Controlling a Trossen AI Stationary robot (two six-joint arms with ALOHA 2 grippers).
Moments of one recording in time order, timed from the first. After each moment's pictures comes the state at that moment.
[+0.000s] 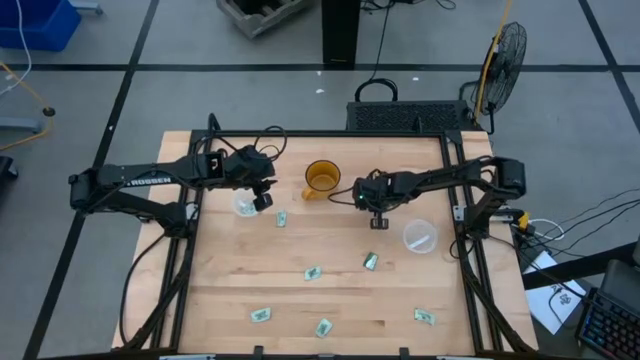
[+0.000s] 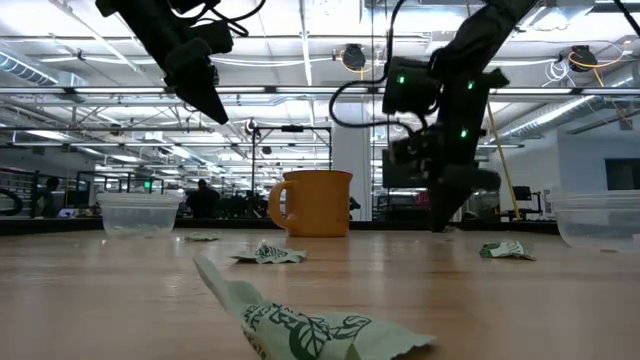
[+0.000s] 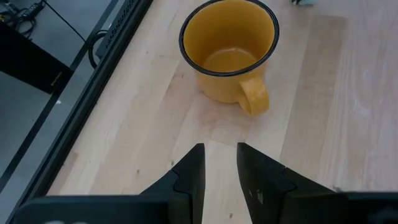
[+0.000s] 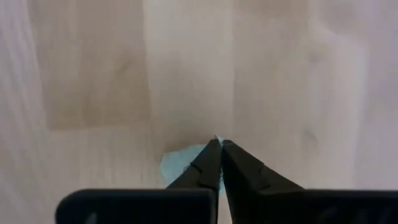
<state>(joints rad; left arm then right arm) 0.25 1.16 0.91 -0.58 -0.18 0.02 -0.18 1.67 0.91 -0.57 0.19 -0.17</state>
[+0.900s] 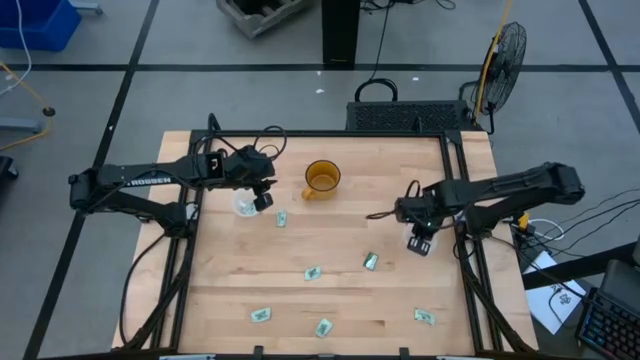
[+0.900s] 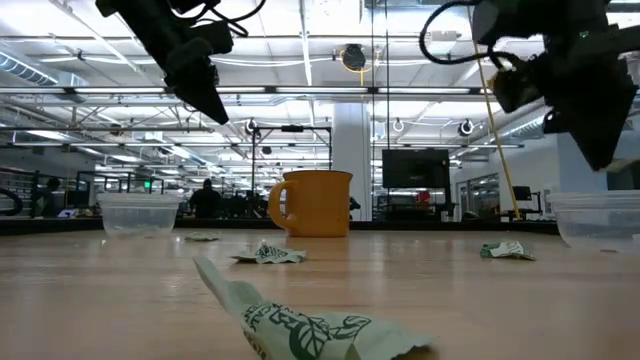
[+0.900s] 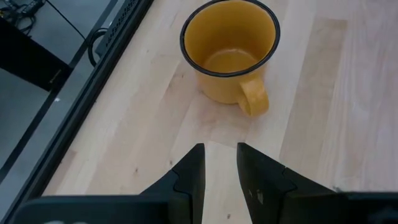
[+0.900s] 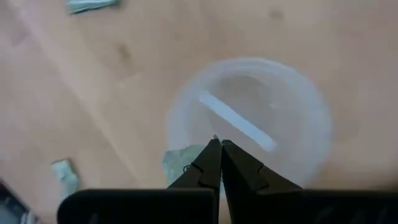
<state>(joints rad) 0.25 1.16 0.91 -0.58 -0.18 0.00 0.06 1.20 0.81 -1.13 -0.18 0.53</state>
